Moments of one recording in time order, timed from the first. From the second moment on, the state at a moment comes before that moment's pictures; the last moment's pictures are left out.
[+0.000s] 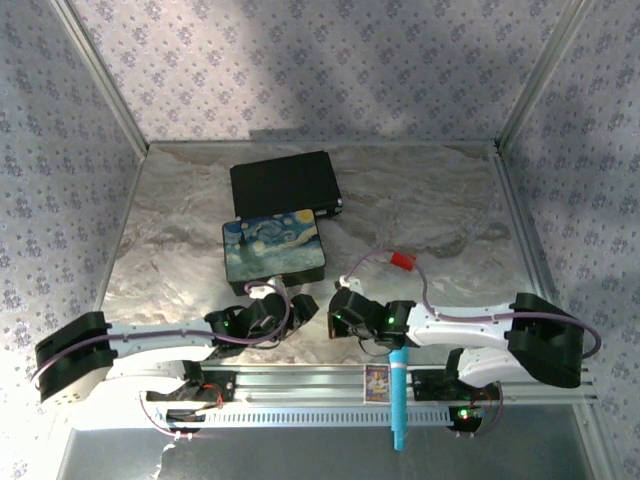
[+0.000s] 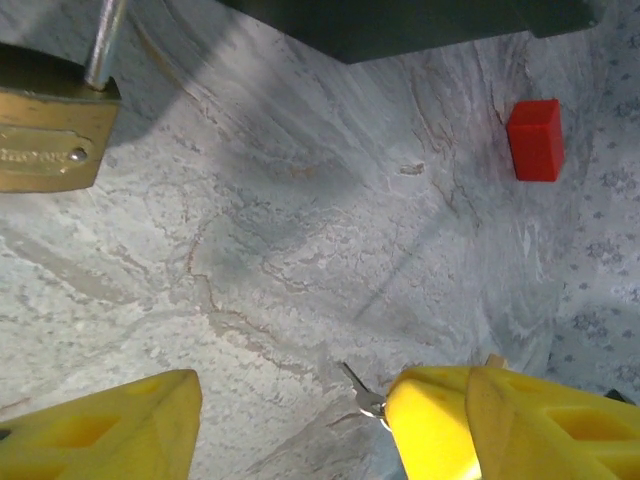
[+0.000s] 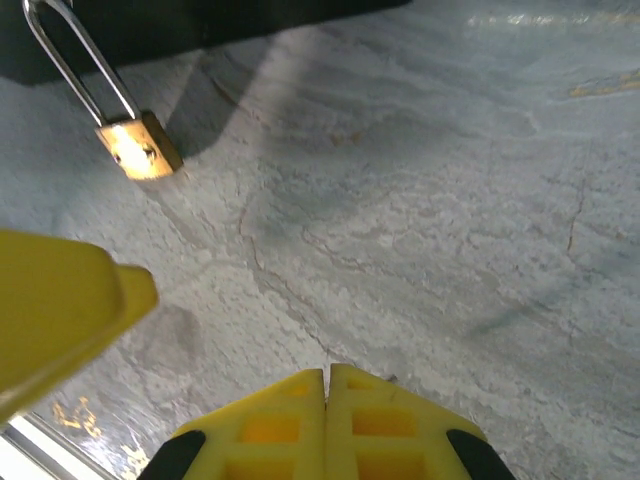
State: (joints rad) left arm -1.16 1.13 0.35 0.10 -0.18 -1.56; right arm 1.18 1.29 0.58 -0.17 0.17 0.96
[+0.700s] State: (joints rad) left arm -1.17 1.29 0.31 0.57 -0.16 -2.04; right arm 1.16 1.27 0.60 -0.03 0.16 0.97
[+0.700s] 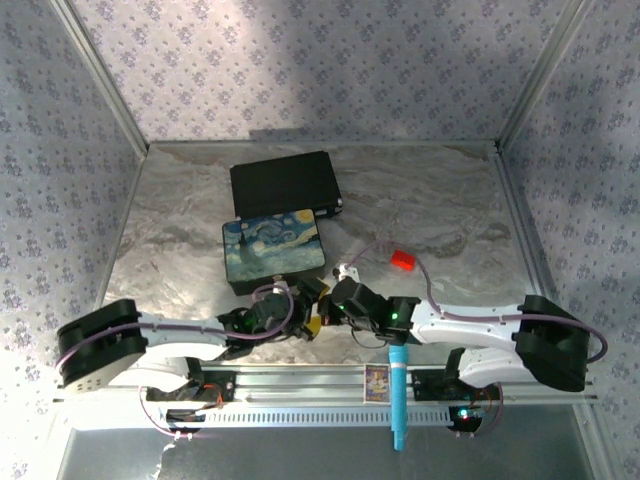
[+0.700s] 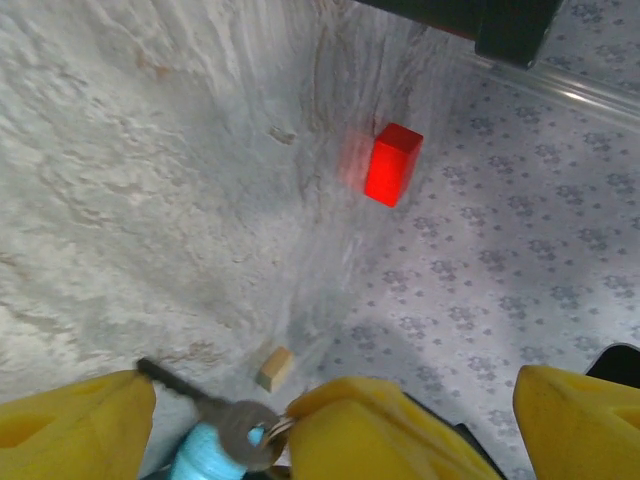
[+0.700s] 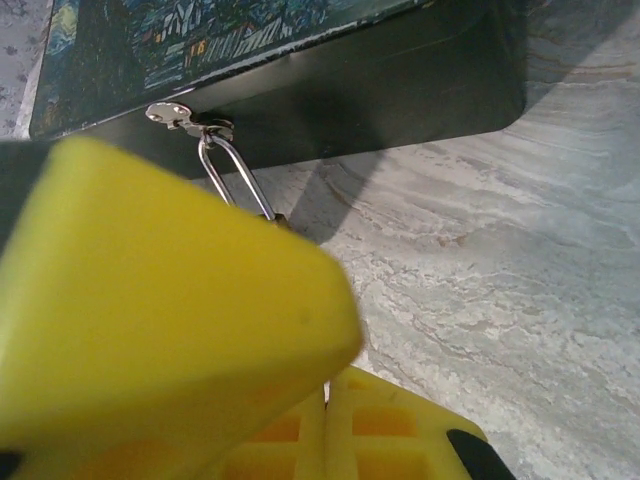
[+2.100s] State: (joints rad) left arm -1.10 1.30 0.30 0.53 -0.10 -2.04; right arm 1.15 1.13 0.46 0.12 0.12 0.96
